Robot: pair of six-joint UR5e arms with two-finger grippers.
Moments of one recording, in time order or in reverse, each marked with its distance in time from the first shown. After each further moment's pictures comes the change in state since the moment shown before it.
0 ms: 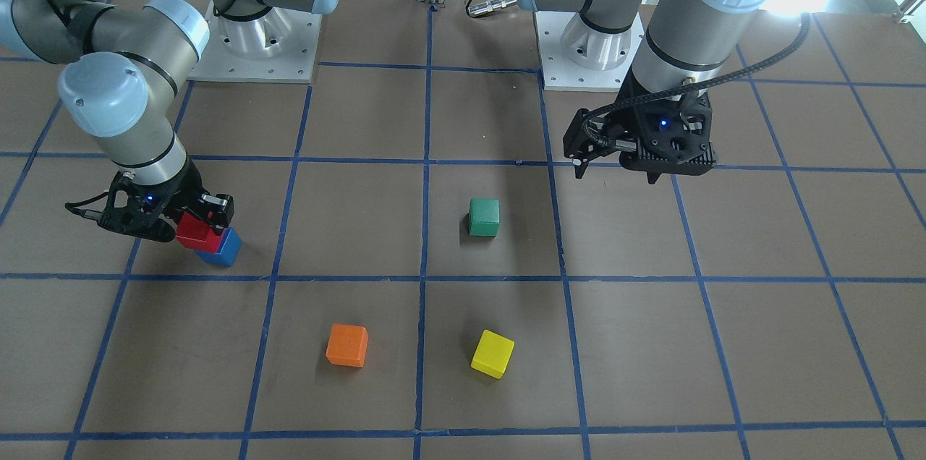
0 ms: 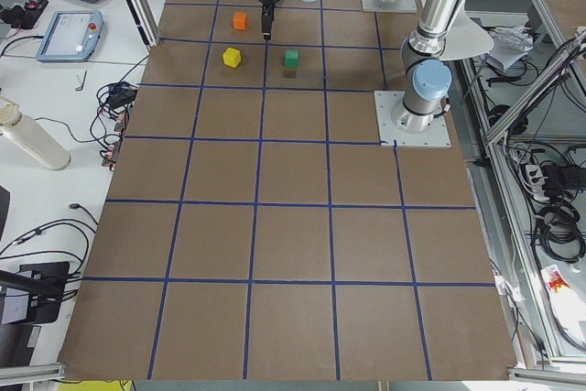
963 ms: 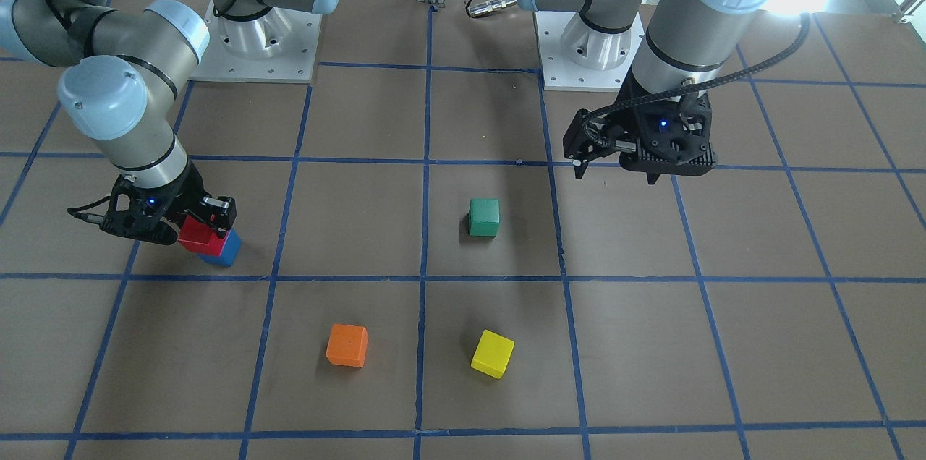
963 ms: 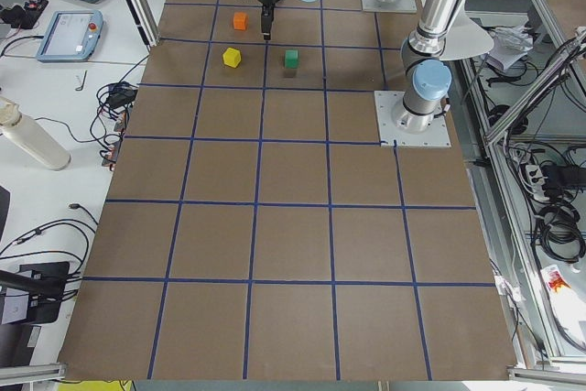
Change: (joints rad) left arm 0.000 -0.002 0.001 0.000 0.000 0.000; right arm -0.001 0.010 0.000 -0.012 0.012 -0.013
